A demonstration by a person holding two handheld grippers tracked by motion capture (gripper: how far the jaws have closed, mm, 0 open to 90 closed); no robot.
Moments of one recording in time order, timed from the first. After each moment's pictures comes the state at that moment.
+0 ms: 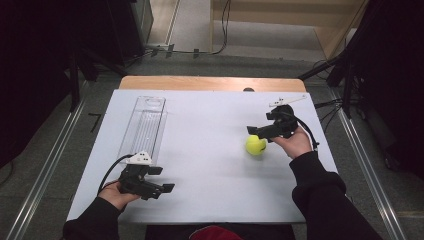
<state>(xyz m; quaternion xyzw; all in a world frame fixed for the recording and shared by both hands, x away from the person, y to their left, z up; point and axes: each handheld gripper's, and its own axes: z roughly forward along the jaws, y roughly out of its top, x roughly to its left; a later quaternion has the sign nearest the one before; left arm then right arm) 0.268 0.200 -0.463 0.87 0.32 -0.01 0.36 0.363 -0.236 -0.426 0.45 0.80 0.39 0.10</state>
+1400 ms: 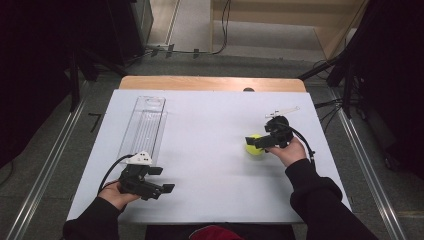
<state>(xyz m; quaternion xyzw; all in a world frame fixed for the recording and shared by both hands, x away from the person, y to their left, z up) 0.268 0.200 -0.463 0.88 0.32 -0.01 0.36 0.359 -0.233 -0.469 0.48 0.80 0.36 0.07</state>
